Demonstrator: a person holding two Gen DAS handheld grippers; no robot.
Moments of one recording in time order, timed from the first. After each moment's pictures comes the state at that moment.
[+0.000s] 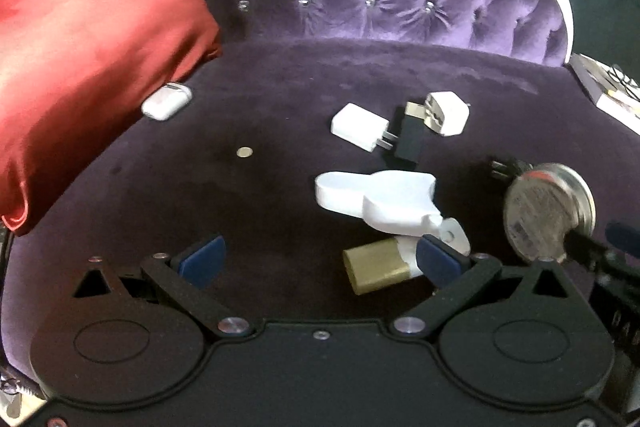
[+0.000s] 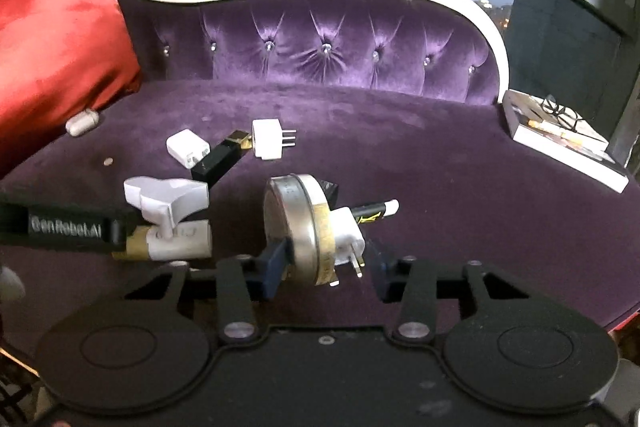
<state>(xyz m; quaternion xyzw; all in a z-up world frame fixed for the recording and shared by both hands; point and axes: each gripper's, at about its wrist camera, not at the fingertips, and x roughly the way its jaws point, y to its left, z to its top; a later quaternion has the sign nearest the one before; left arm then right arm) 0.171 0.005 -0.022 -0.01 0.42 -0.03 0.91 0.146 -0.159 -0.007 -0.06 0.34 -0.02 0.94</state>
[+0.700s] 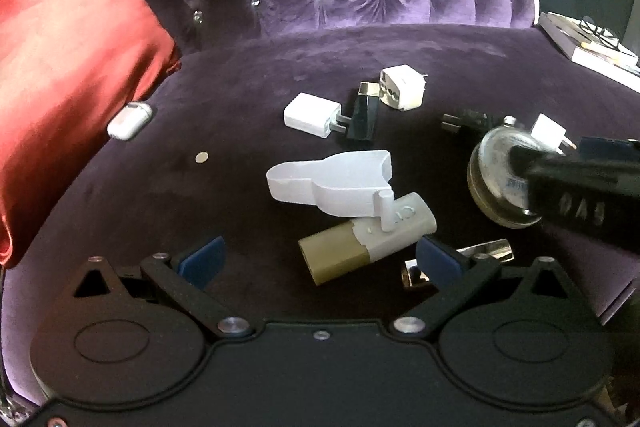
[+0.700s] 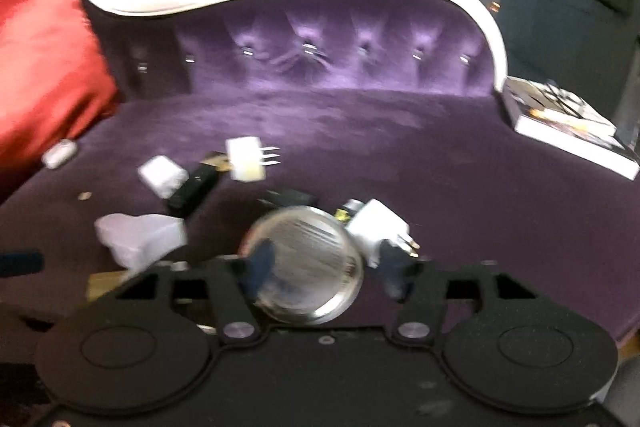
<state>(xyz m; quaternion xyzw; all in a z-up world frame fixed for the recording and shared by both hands) 0.169 -0.023 -0.028 0.04 0.42 -0.07 0.90 0.178 -0.168 -0.015 -0.03 0.34 -0.03 0.94</state>
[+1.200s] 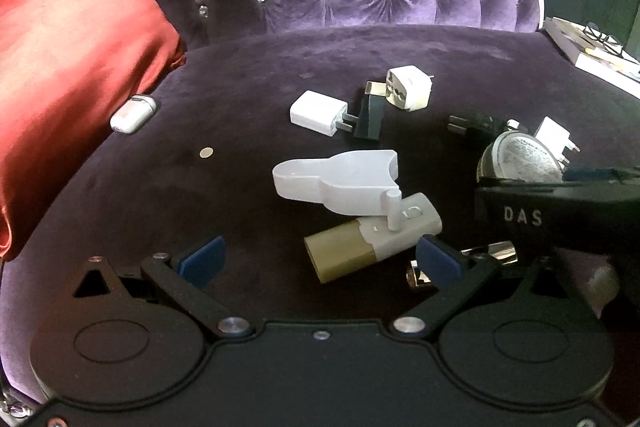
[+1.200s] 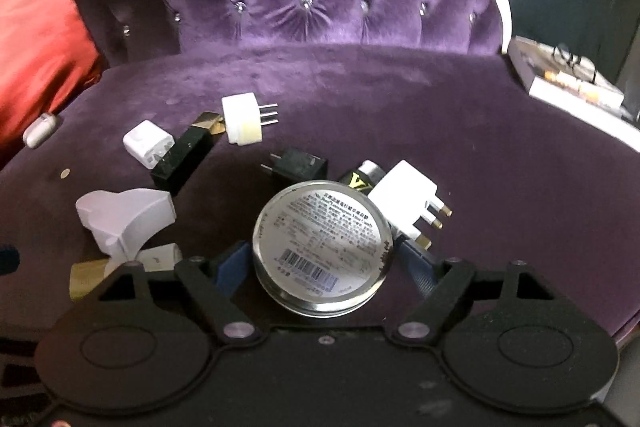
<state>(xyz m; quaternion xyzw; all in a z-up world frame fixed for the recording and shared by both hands) 0.169 -0.020 -0.028 0.03 0.42 -0.06 0.90 0.209 -0.160 -0.039 -0.01 0.40 -0.05 0.91</state>
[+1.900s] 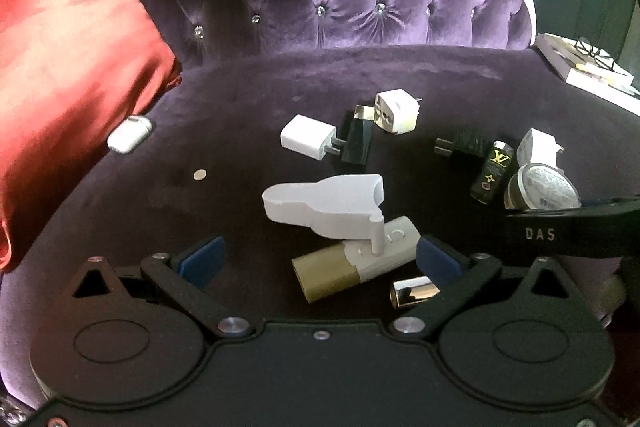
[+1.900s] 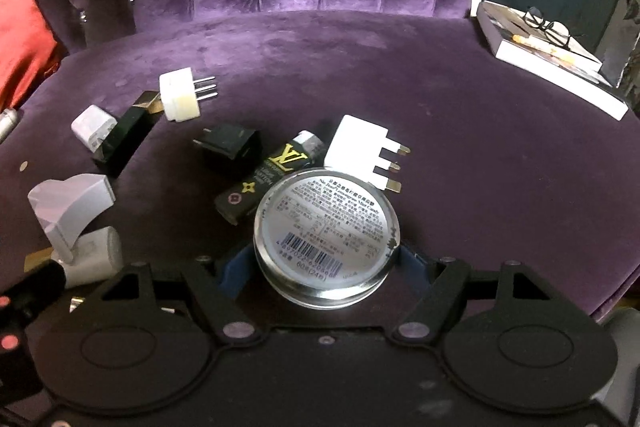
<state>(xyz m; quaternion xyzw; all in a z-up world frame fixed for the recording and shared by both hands) 0.168 -0.026 -0.018 0.03 0.40 -0.07 0.91 0.213 -0.192 -0.045 0.00 0.44 -0.09 0.89</state>
